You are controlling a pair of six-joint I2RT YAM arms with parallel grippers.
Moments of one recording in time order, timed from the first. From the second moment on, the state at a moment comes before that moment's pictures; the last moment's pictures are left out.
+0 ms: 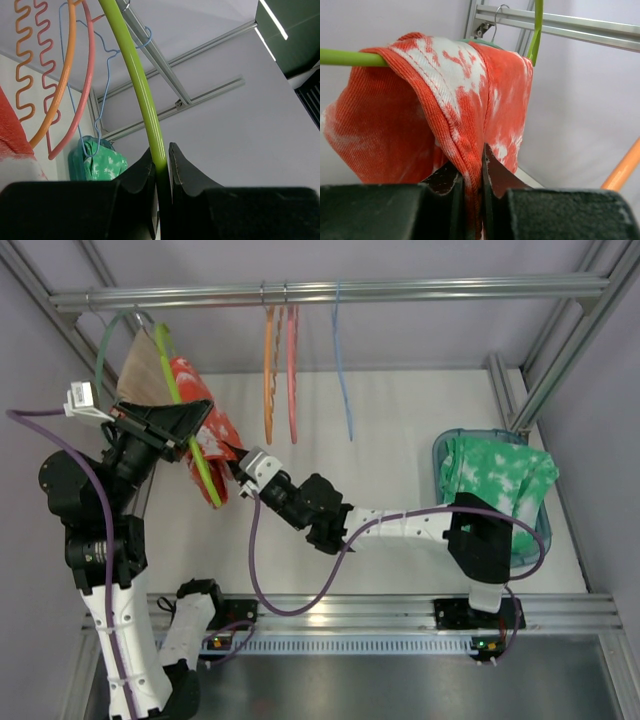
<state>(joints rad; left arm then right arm) 0.17 0.75 1.38 -0.38 0.62 -1.28 1.30 1.85 1.36 0.98 0.31 -0.42</state>
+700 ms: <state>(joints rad) 0.16 0.74 1.38 -0.42 0.66 -1.28 1.28 1.78 1.28 0.95 0.22 -0.41</state>
